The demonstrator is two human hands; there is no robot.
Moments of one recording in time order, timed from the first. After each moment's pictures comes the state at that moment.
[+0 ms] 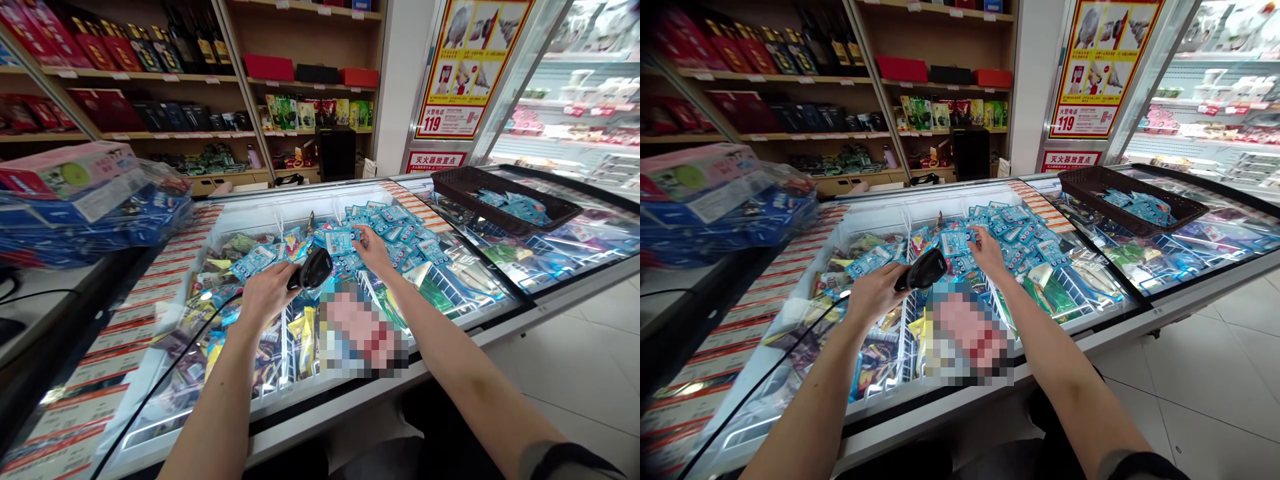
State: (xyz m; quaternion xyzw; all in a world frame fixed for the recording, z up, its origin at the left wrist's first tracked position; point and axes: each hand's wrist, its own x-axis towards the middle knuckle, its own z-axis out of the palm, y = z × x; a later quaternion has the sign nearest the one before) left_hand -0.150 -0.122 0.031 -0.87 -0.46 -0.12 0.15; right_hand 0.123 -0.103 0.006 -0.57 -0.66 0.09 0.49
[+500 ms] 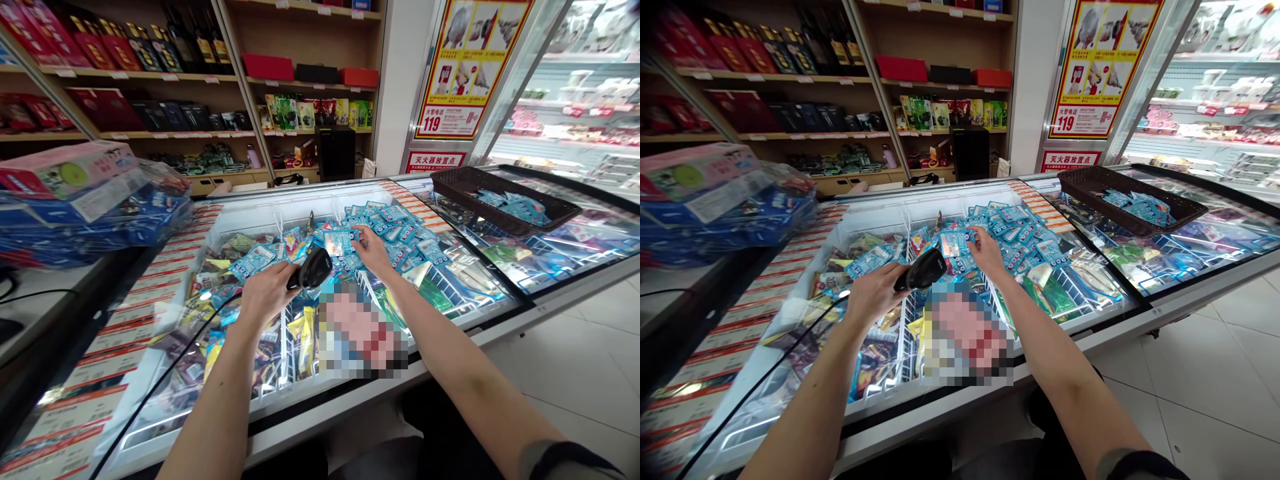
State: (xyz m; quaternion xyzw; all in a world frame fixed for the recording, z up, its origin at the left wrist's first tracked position) left_hand -0.151 -0.120 0.030 -0.87 -0.45 -0.12 0.15; right_hand 0.123 -0.103 0.006 -0.56 -0.67 0.09 0.48
